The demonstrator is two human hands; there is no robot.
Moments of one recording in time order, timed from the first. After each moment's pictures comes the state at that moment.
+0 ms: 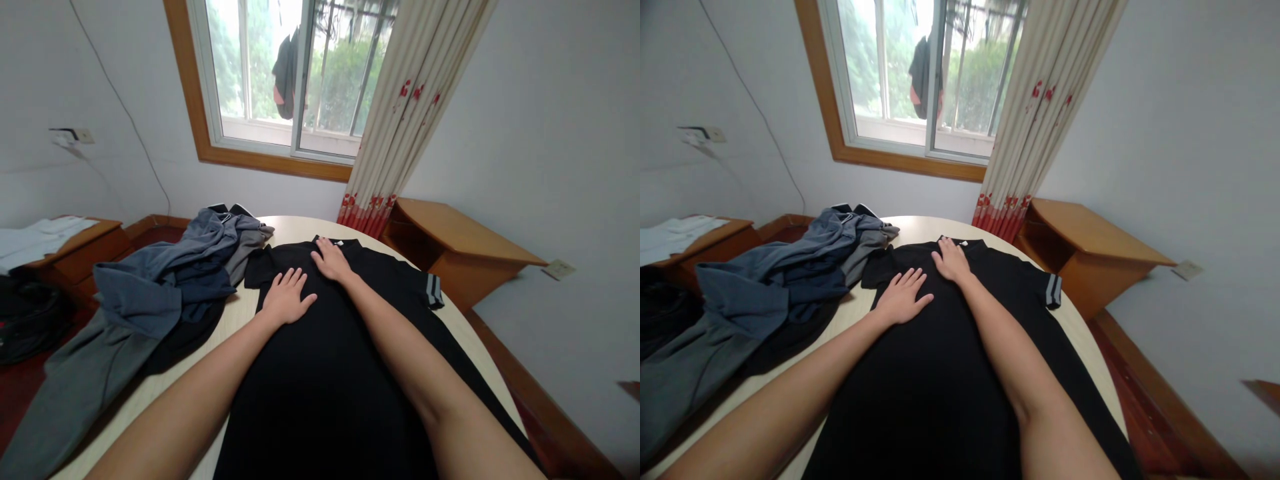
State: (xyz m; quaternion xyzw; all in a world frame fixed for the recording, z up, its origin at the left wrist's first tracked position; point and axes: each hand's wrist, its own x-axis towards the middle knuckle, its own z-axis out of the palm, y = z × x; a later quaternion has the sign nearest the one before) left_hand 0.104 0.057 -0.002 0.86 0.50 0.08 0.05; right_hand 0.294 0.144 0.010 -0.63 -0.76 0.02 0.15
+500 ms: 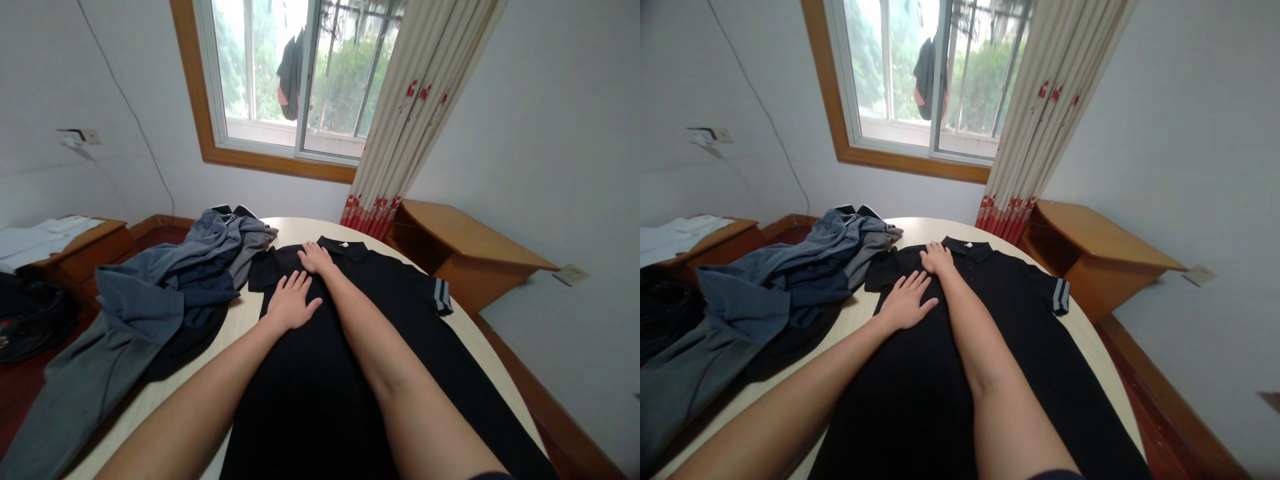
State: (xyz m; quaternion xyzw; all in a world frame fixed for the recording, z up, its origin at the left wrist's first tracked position) left_hand 0.105 0.058 -0.006 0.86 0.49 0.10 0.05; right_hand 0.240 0.186 0.008 -0.66 -0.75 0.10 0.06
